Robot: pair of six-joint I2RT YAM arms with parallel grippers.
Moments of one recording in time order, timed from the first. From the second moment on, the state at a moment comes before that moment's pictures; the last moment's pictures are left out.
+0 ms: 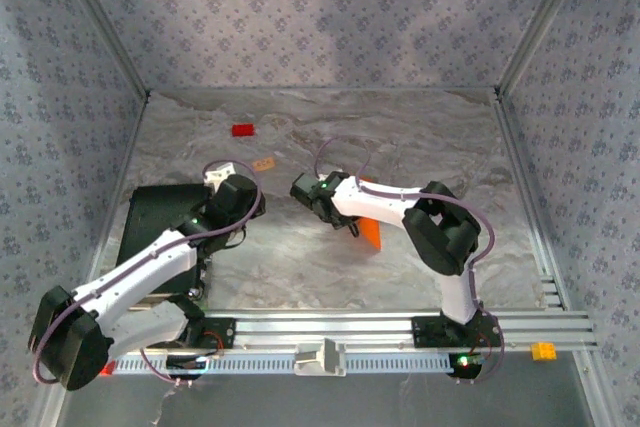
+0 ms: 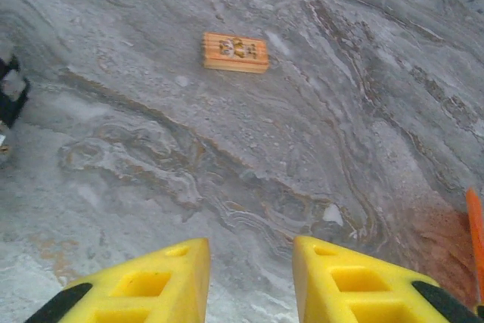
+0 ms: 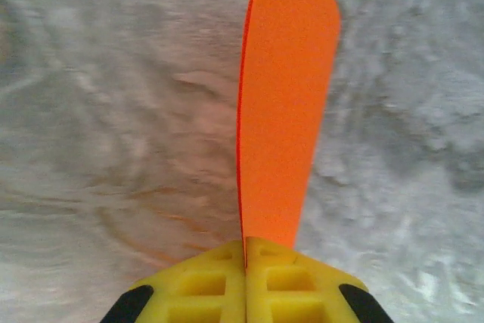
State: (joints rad) left arm -0.67 1.03 0.68 -0.38 -0.40 -0.90; right arm 0.91 1.95 1.38 -0.96 0.59 0.54
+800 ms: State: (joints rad) left arm -0.67 1.44 0.82 -0.24 -0.01 -0.84; right arm 0.41 1.46 0.72 -0.25 -0.34 0.68
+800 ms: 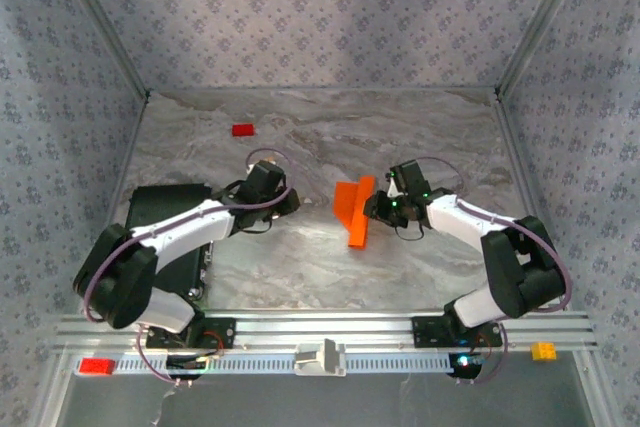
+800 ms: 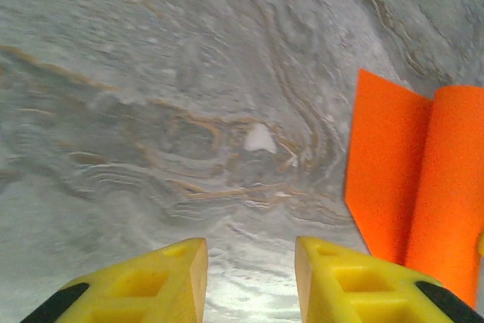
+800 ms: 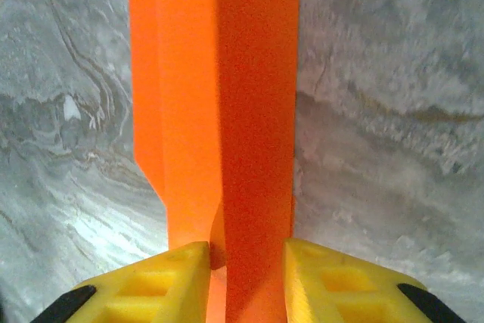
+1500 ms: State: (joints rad) left arm -0.67 1.58 0.88 -0.19 0.19 -0.83; right arm 0.37 1.46 0.70 -0.07 -0.53 0.72
